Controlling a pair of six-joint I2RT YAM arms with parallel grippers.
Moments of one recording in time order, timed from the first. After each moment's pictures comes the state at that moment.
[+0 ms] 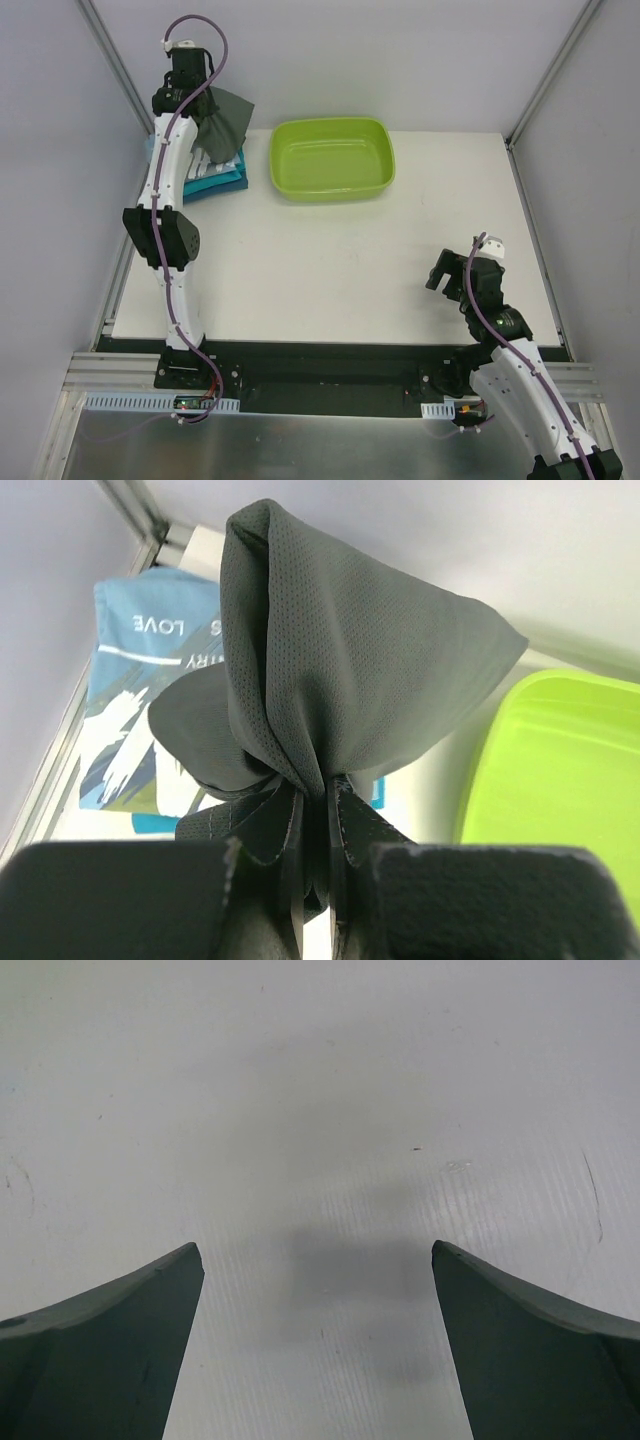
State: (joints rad) left arm -0.06 2.14 2.45 -0.86 -0.29 -0.27; right arm 0.28 0.52 0.39 -0.51 0.29 0.43
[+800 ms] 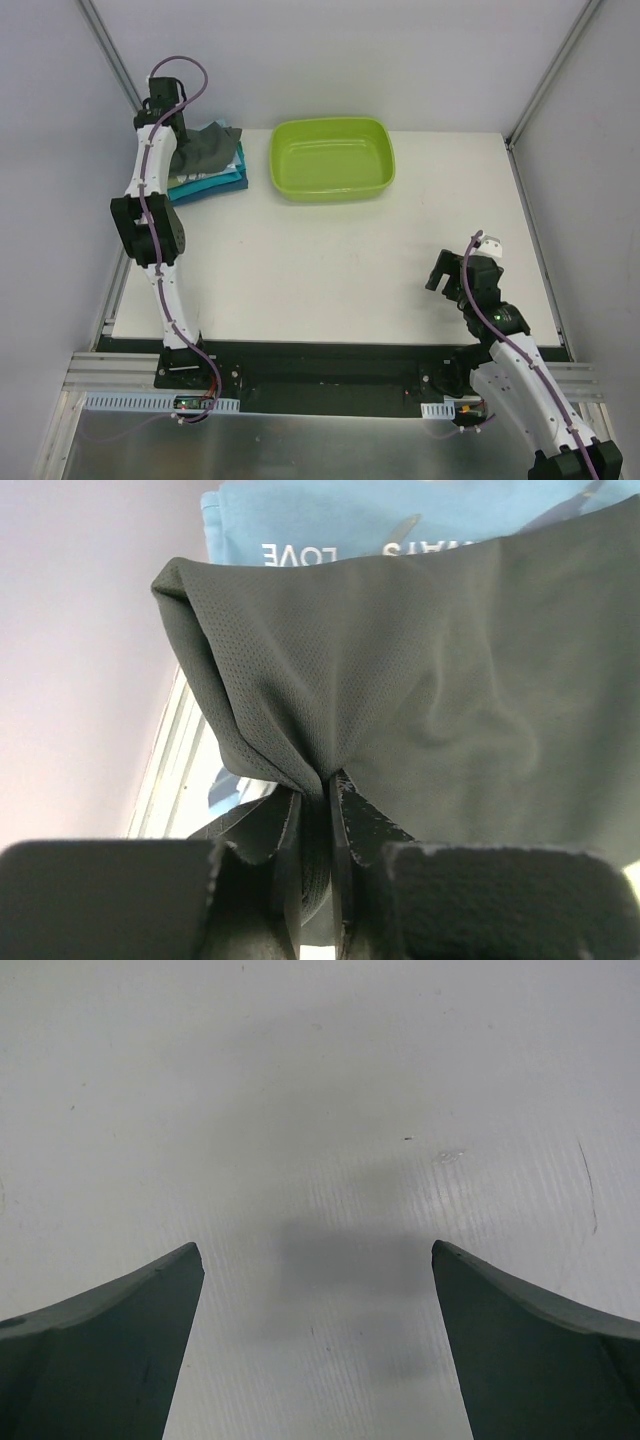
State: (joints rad) left arm 0.11 2.18 2.20 -0.79 -0.28 -0.07; right arm 0.28 0.57 0.39 -0.51 0.30 0.43
